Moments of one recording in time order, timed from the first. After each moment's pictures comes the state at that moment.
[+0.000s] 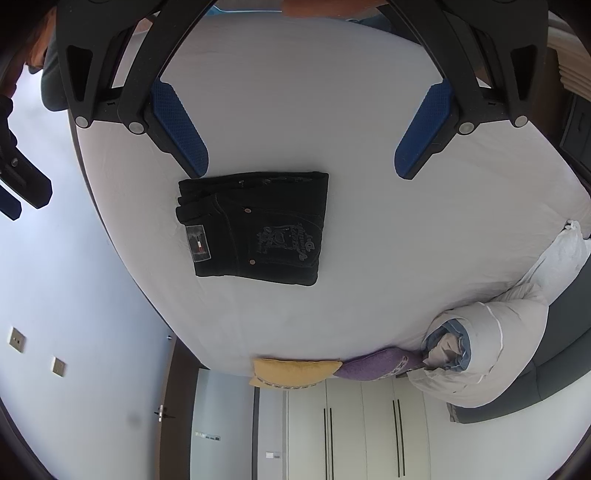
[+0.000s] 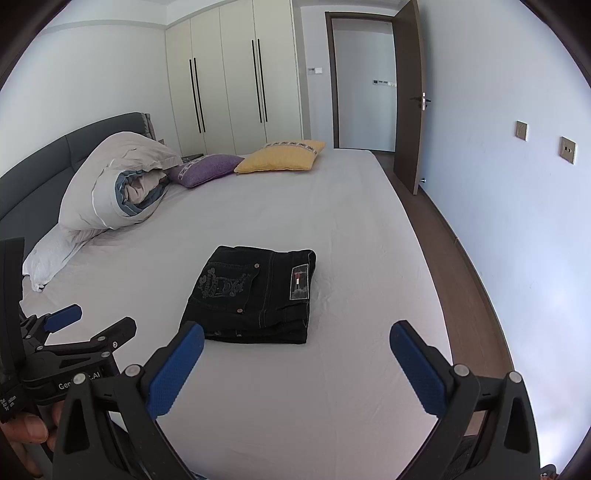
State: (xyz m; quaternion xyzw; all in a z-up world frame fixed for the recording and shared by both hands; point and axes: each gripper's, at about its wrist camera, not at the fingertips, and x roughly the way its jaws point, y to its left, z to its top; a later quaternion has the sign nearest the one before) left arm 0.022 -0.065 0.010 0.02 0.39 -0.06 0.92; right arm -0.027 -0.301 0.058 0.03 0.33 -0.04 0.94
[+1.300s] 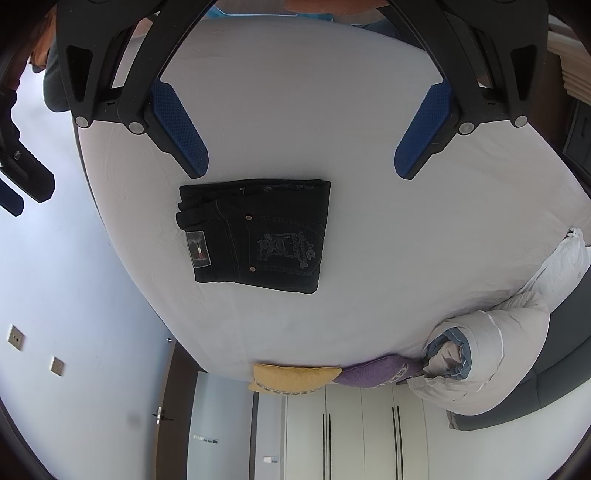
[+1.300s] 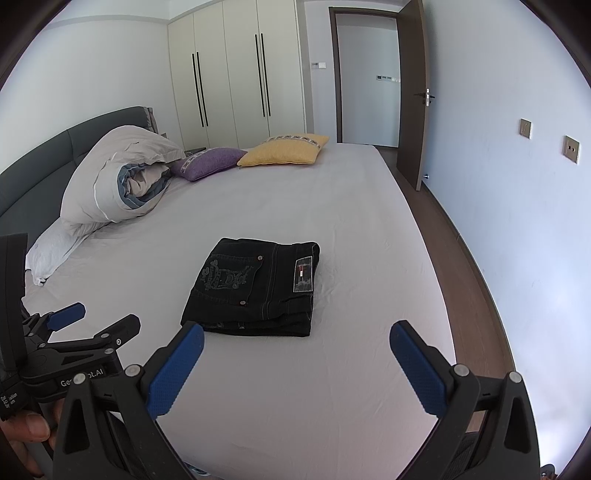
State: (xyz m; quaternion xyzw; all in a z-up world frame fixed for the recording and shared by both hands) left arm 0.018 -0.063 0.003 0.01 0.40 -0.06 0.92; right arm -0.029 -0.297 0.050 0.03 0.34 -0.04 0.94
